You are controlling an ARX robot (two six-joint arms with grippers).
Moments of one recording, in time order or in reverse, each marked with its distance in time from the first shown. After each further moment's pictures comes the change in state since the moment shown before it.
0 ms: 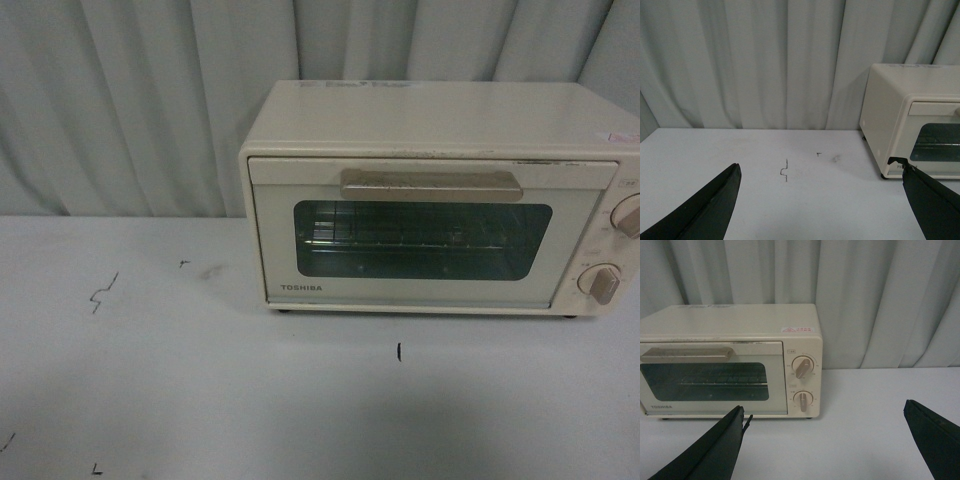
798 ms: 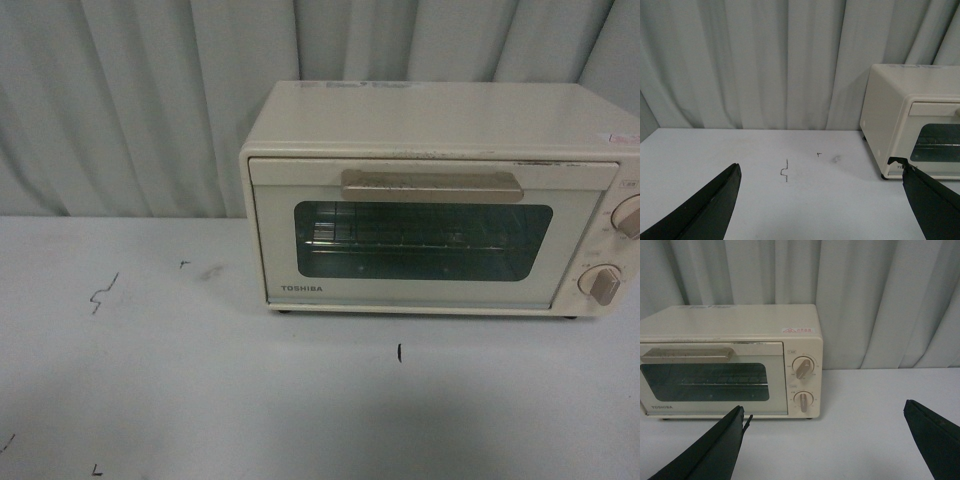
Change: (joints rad) left arm 0.000 0.000 0.000 0.000 0.000 0.000; right arm 0.000 0.000 0.000 0.000 0.000 0.000
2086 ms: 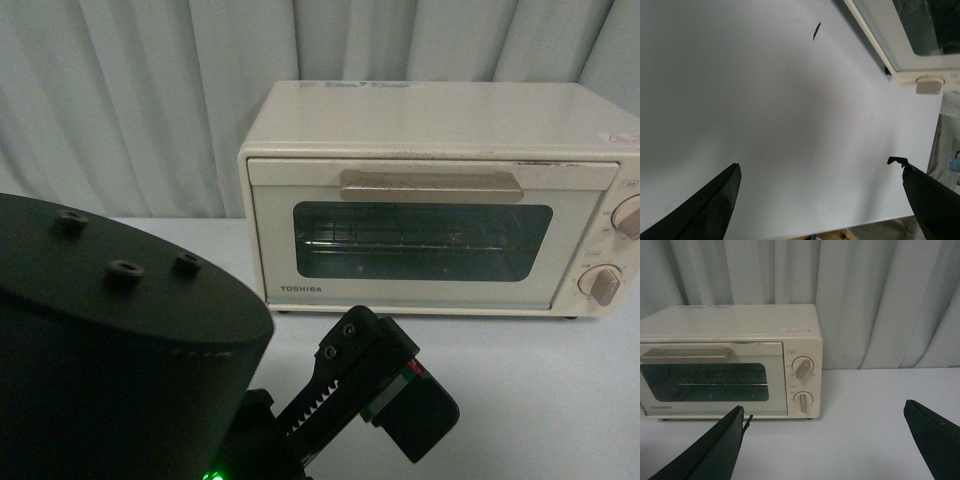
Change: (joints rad) left arm -0.724 1.663 0.507 0.486 -0.045 -1.268; right arm 0.000 0.000 0.000 0.000 0.000 0.000
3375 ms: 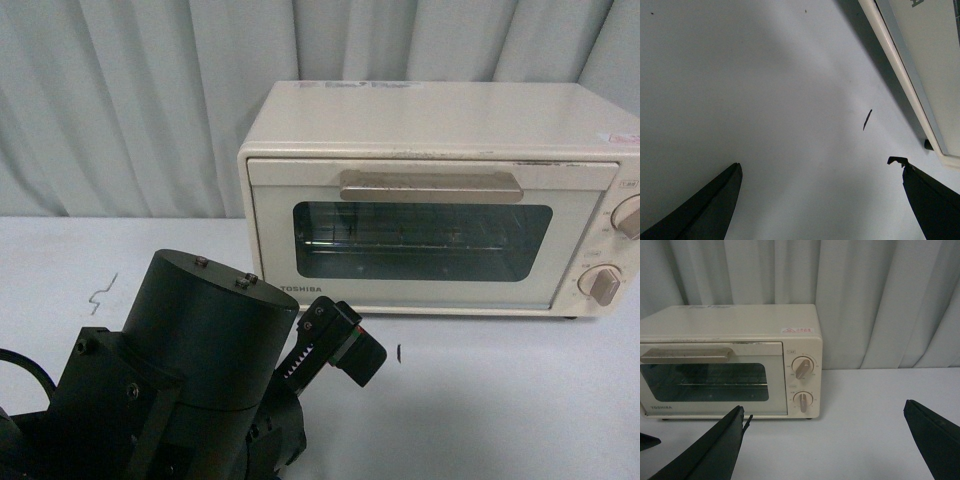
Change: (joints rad) left arm 0.128 0.363 0.156 0.161 -0.050 0.017; right arm 0.000 0.000 0.000 0.000 0.000 0.000
